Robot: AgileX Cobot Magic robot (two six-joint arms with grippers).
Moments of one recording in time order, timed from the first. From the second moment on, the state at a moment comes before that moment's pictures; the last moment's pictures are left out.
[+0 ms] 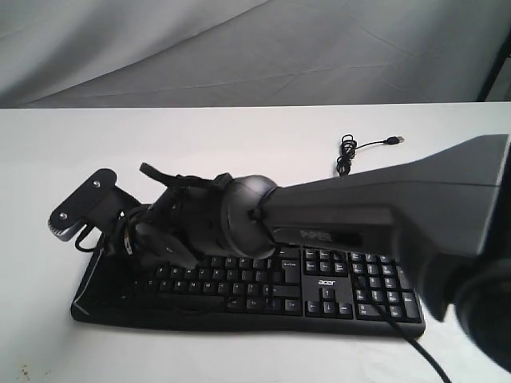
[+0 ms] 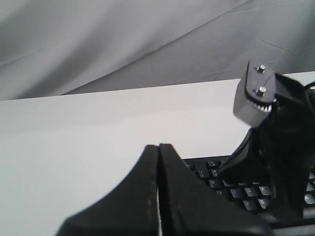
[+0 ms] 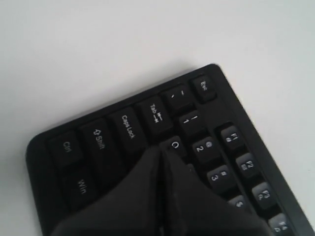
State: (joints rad) left arm -0.18 0.00 0.00 0.04 0.26 -0.02; right arm 0.99 2.22 -1.54 -0.14 0.28 0.02
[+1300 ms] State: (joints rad) left arm -0.18 0.00 0.00 0.04 0.26 -0.02; right arm 0.91 1.96 -1.01 -0.07 -0.02 0.08
